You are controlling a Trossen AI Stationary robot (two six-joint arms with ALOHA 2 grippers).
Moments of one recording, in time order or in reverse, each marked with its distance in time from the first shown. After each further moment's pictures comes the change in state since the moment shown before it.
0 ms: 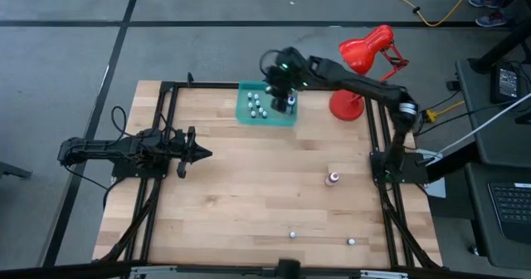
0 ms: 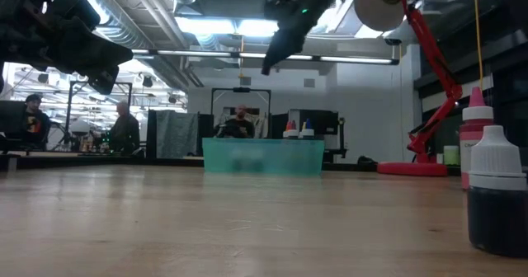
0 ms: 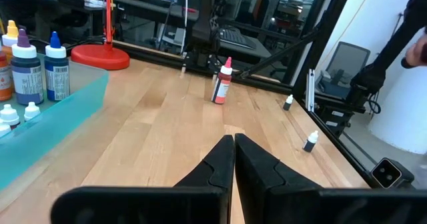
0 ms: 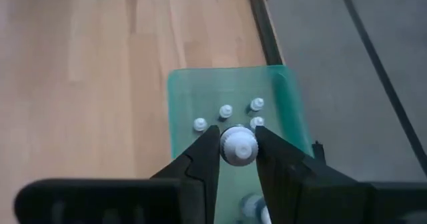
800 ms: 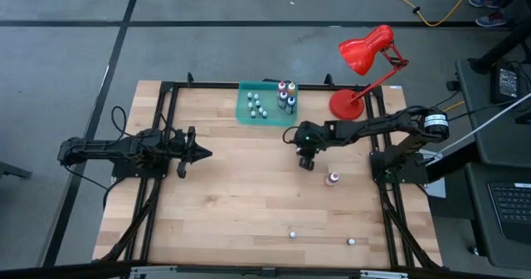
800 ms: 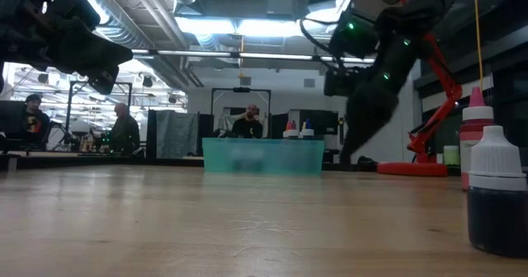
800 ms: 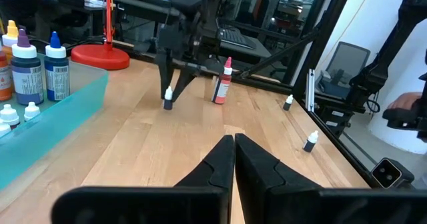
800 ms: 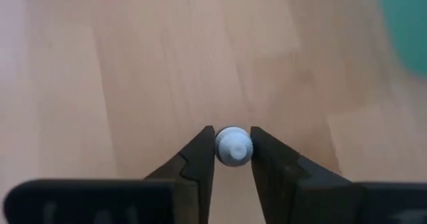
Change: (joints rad) left arm 0.000 0.000 0.000 0.000 0.000 0.000; right arm 0.272 -0.300 -1.044 0.499 0.042 0.385
